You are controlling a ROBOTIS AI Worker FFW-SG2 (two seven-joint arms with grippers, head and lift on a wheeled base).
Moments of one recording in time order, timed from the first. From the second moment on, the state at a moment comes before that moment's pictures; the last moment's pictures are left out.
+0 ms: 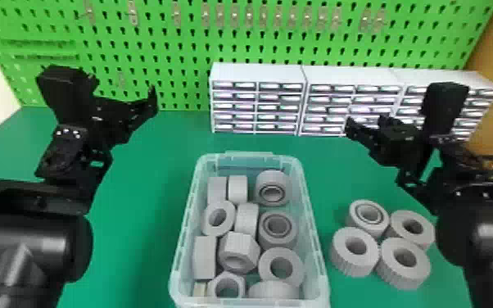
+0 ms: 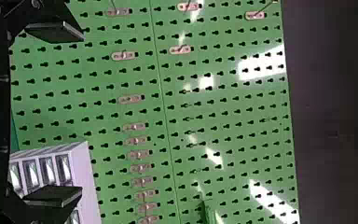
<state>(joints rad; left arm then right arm) -0.14 0.15 -0.03 -1.86 0.02 0.19 -0.08 -0.19 -0.12 -0.09 -1.86 -0.12 0.61 0.27</state>
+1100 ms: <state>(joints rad) -0.13 0.15 -0.03 -1.86 0.02 0.19 -0.07 -0.21 -0.13 -0.09 -1.86 -0.13 0.60 0.27</state>
